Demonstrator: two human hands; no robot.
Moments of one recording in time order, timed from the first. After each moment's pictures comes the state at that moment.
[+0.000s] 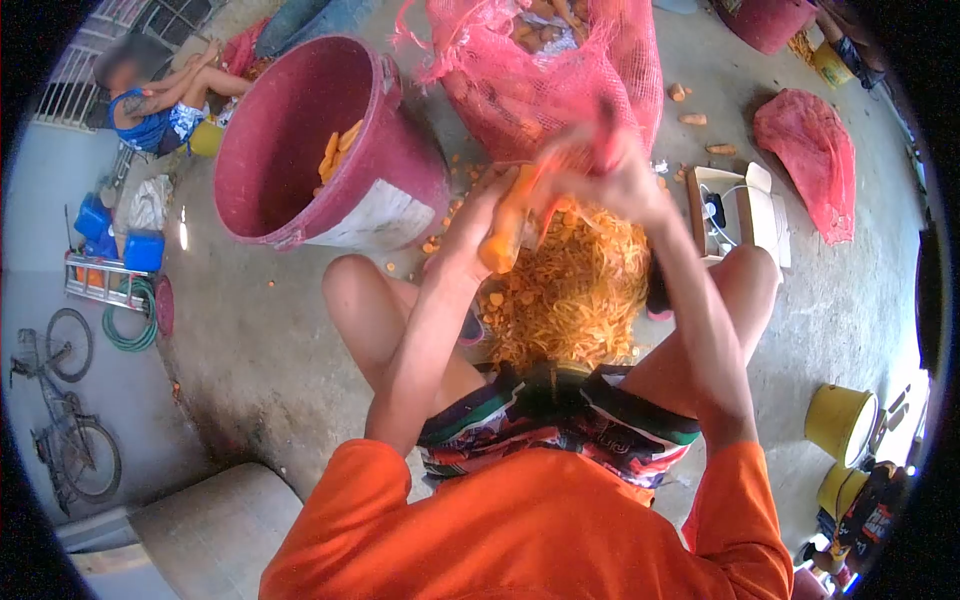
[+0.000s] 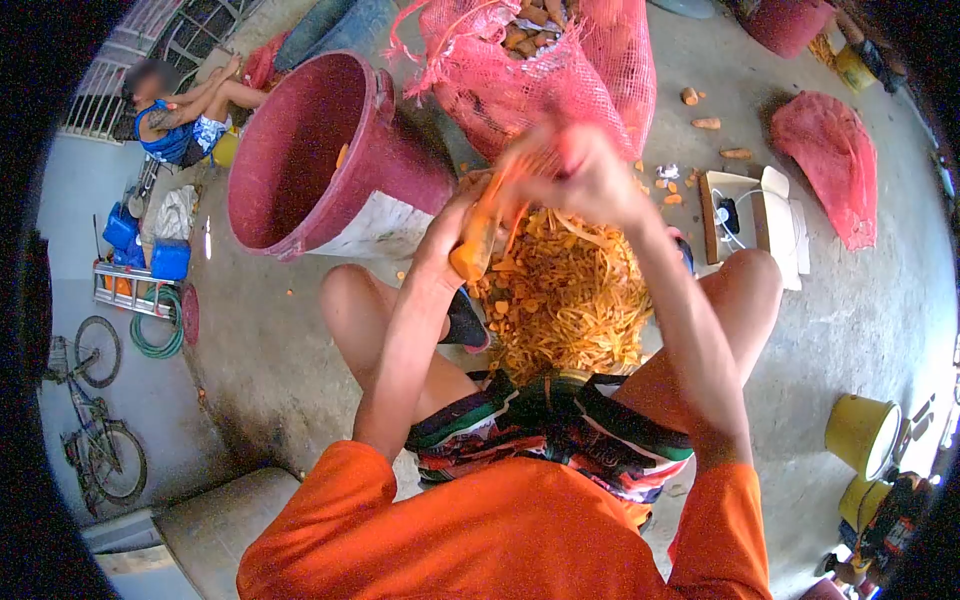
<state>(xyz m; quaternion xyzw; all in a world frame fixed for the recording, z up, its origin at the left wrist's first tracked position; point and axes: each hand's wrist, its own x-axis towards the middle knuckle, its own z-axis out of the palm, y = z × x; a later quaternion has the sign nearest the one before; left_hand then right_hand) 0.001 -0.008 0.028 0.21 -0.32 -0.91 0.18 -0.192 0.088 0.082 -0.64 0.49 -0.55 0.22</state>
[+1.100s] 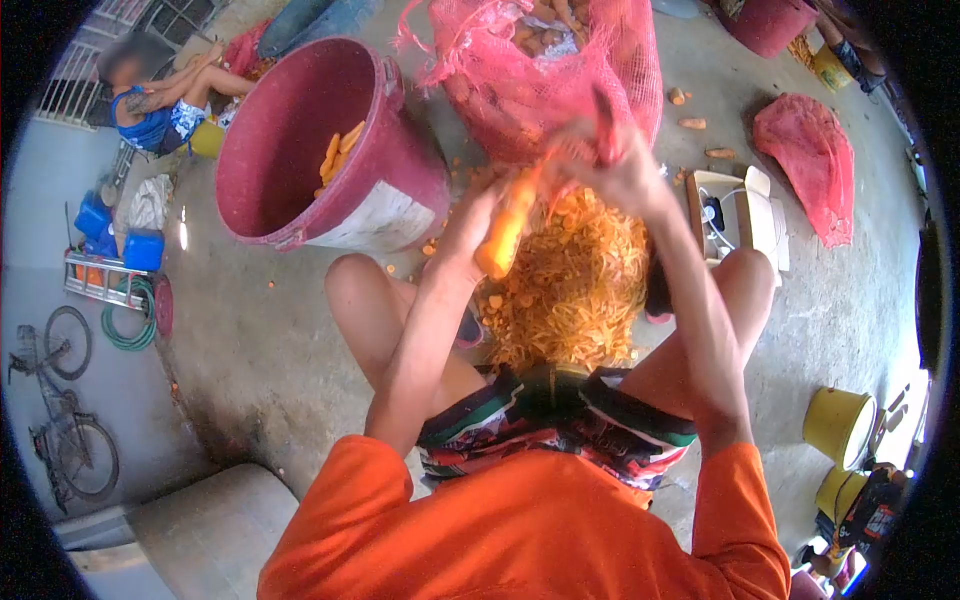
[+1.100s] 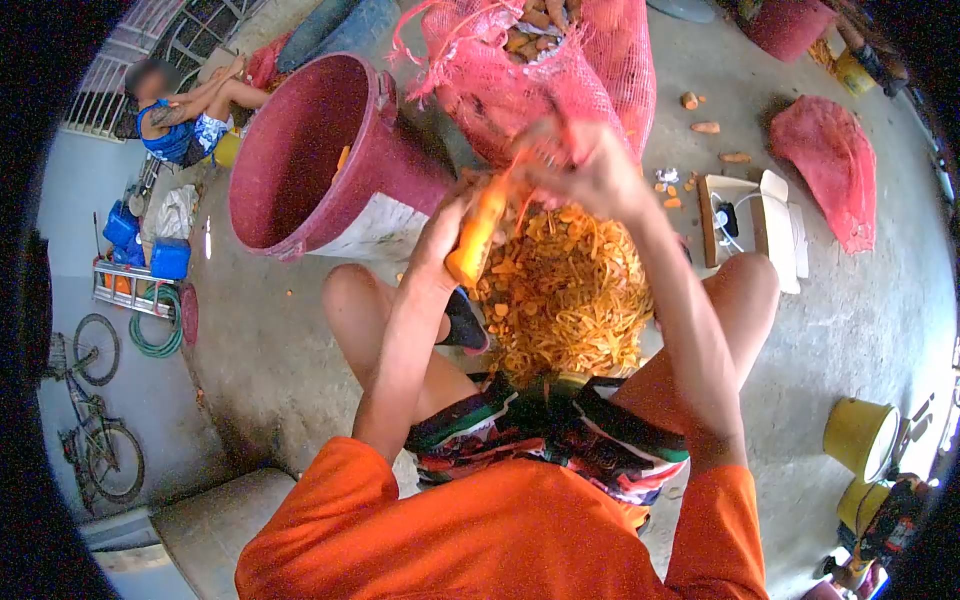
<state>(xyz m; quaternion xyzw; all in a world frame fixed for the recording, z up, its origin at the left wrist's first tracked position) 0.003 -0.014 0.041 0.23 -0.37 -0.88 0.20 -0.208 0.080 0.080 -0.63 0.53 -0.54 0.17</state>
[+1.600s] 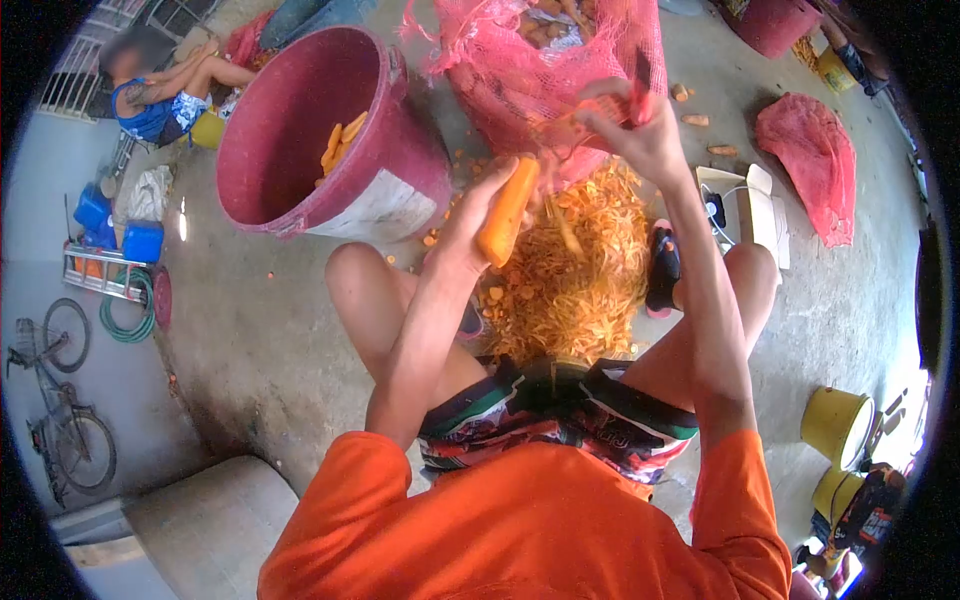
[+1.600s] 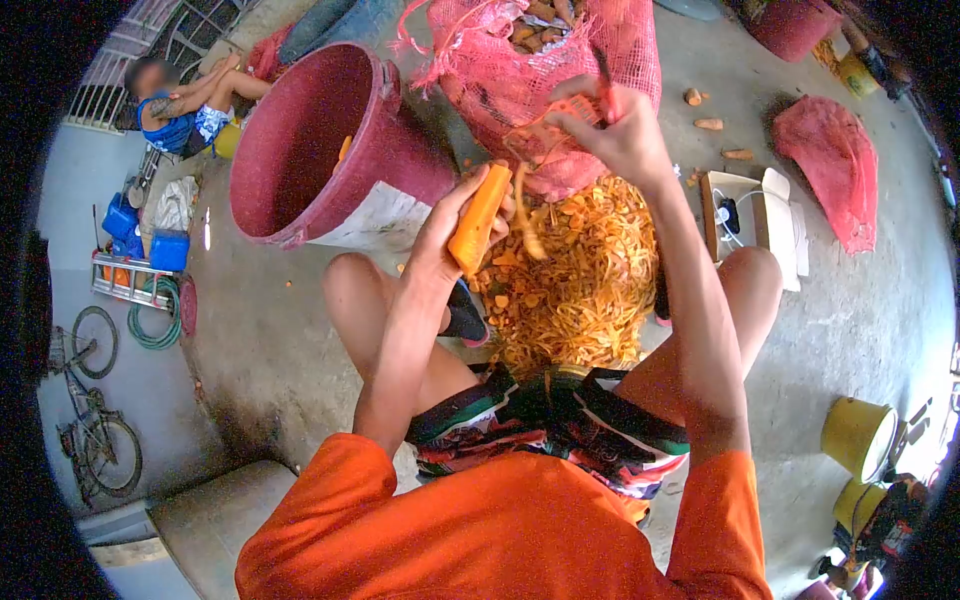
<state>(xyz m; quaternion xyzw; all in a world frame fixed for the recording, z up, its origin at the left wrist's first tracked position) 0.007 -0.008 0.028 0.24 -0.27 -0.91 0.20 -0.215 0.078 0.075 -0.54 0.54 -0.60 0.23</state>
